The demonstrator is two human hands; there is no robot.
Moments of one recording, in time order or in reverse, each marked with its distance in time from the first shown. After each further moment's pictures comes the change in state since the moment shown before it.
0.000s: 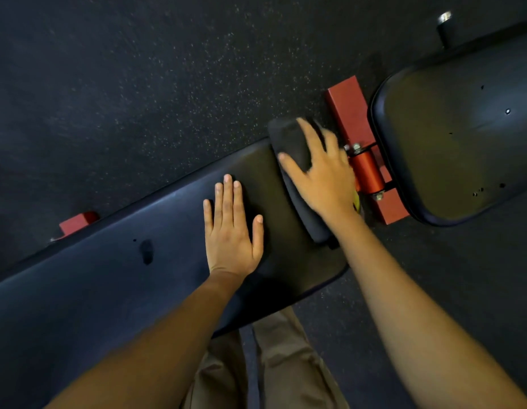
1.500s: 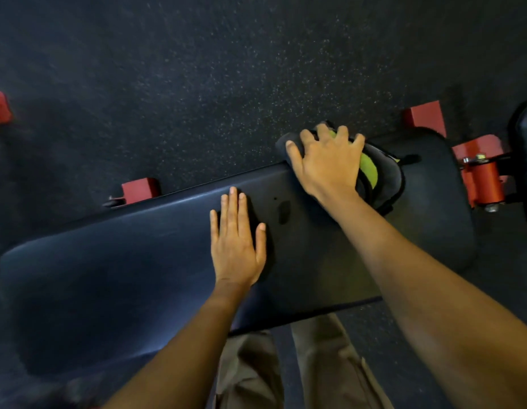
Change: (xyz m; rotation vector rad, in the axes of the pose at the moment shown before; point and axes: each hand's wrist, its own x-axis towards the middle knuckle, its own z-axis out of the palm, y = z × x) left_hand -0.094 -0.196 -0.047 -0.081 0.035 -0.228; right_hand -0.036 -0.218 0.101 -0.595 -0.053 -0.224
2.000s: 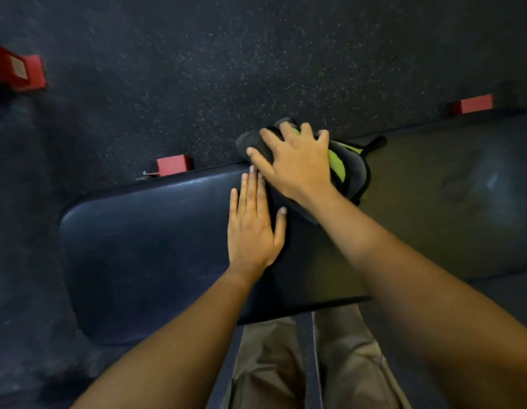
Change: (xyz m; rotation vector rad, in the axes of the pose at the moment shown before) left_hand -0.019 -0.099 -0.021 -0.050 0.005 0.021; right_hand -0.036 -0.167 0.015 0.078 0.062 -0.266
